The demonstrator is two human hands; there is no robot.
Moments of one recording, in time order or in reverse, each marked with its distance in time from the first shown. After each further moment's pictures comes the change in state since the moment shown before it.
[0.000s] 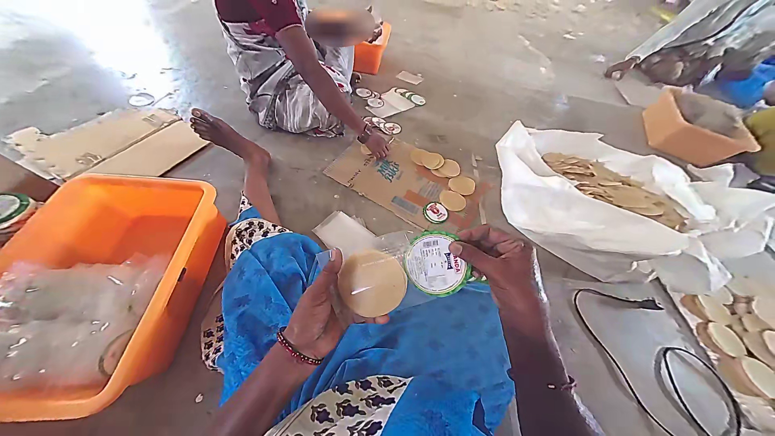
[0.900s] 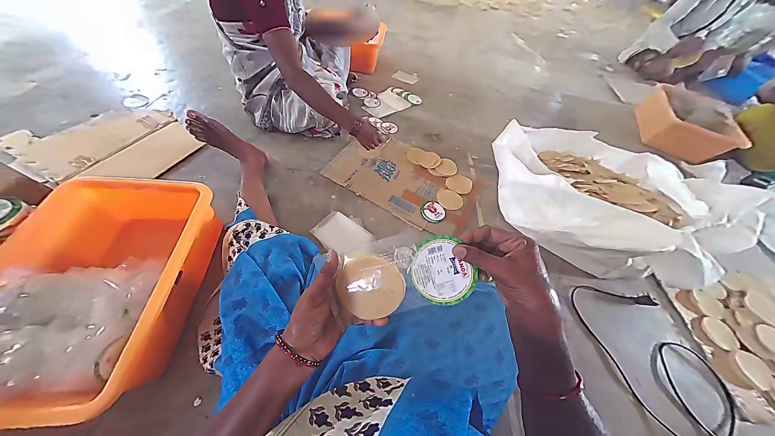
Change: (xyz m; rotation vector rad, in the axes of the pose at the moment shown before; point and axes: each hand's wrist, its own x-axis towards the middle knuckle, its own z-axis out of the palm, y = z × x) left_hand 0.000 -0.002 -0.003 0.009 -0.028 -0.016; right_hand -0.001 -0.007 -0.011 0.016 -0.047 0.047
